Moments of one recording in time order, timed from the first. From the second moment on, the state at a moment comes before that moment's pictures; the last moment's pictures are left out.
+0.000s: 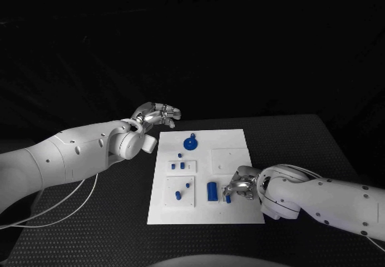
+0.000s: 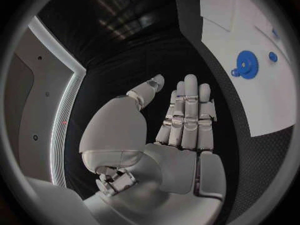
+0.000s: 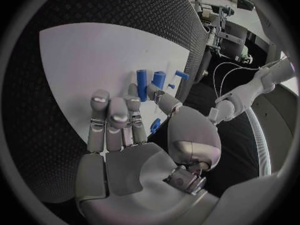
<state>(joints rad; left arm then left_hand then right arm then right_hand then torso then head) 1.22 -0.70 -0.11 1.16 -0.17 -0.22 0.29 1.12 -0.14 0.56 -0.18 0.09 0.85 0.18 0.25 0.58 1.17 0.11 0.11 0.28 1.11 0.01 0.67 0.57 0.02 0.85 -0.09 0.51 1.30 1.14 -0.74 -0.23 1.59 -1.04 -0.19 -0.56 0.78 -0.08 0.80 -0.27 0.14 1.09 0.08 0.28 0.60 1.26 -0.03 1.02 1.05 1.35 -0.12 1.17 1.14 0.24 1.14 -0.03 1.02 1.30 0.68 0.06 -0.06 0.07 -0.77</state>
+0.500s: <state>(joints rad) 1.22 -0.70 -0.11 1.16 -0.17 -0.22 0.29 1.12 -0.14 0.56 -0.18 0.09 0.85 0.18 0.25 0.58 1.17 0.11 0.11 0.28 1.12 0.01 0.67 0.58 0.01 0.86 -0.09 0.51 1.30 1.14 -0.71 -0.23 1.56 -1.02 -0.19 -0.56 0.77 -0.08 0.79 -0.27 0.14 1.09 0.08 0.28 0.60 1.25 -0.03 1.02 1.05 1.34 -0.12 1.17 1.14 0.24 1.14 -0.03 1.02 1.30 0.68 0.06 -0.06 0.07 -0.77</state>
